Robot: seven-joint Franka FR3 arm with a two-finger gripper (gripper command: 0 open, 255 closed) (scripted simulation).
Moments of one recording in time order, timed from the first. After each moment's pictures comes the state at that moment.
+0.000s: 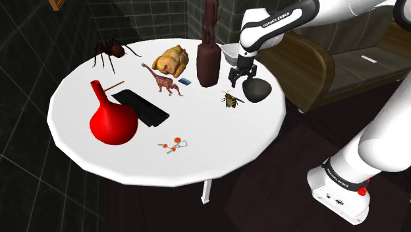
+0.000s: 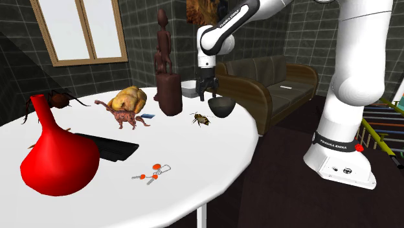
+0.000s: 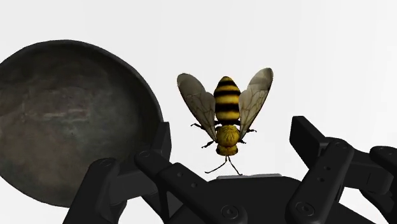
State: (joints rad) arm -0.01 0.17 -0.01 -2.07 0.05 2.15 0.17
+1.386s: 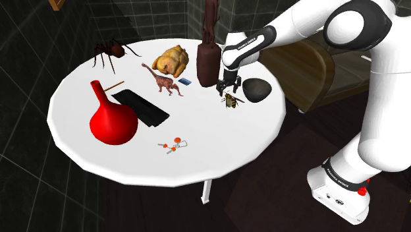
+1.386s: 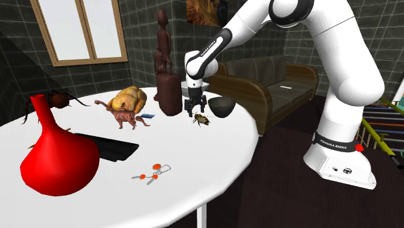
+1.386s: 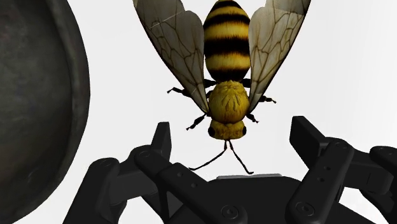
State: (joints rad) arm -0.01 0.55 -0.01 -1.81 0.05 2.26 0.18
